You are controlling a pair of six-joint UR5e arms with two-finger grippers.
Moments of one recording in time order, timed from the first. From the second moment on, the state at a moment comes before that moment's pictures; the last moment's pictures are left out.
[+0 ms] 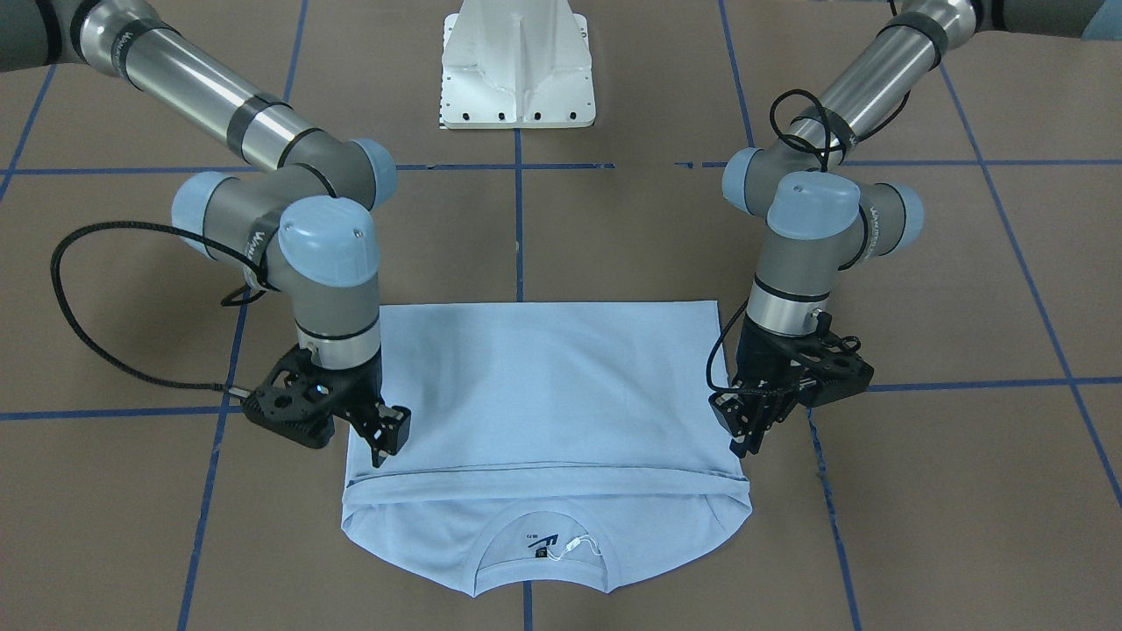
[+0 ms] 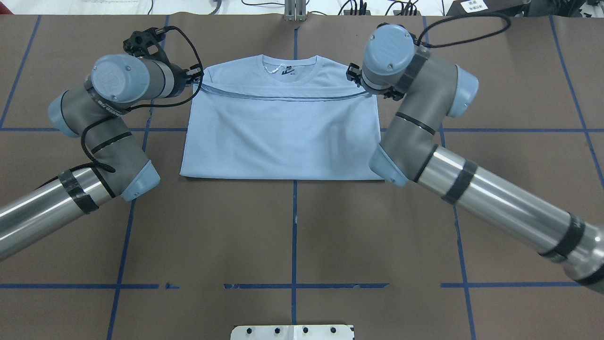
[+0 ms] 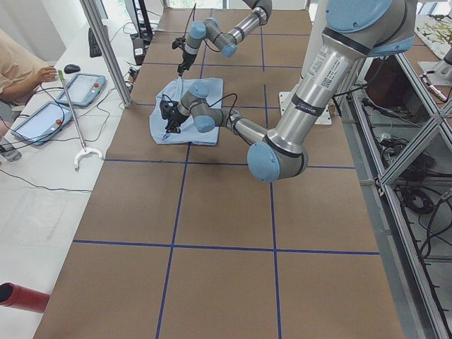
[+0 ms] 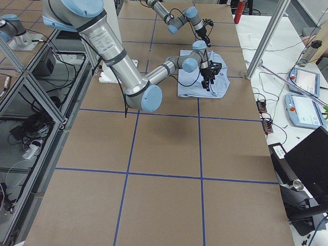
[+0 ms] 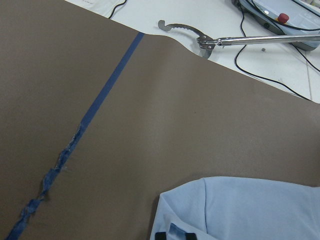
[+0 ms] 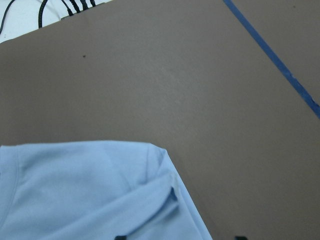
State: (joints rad) left arm -0.78 -2.14 -1.37 -2.24 -1.61 -1.46; right arm 0.72 -0.90 1.44 -1.36 1.65 1.53
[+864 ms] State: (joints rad) left arm -0.79 -2.10 -1.50 -2.23 -1.65 -1.46; right arm 0.53 -1.16 1.72 -1.36 1.65 1.97
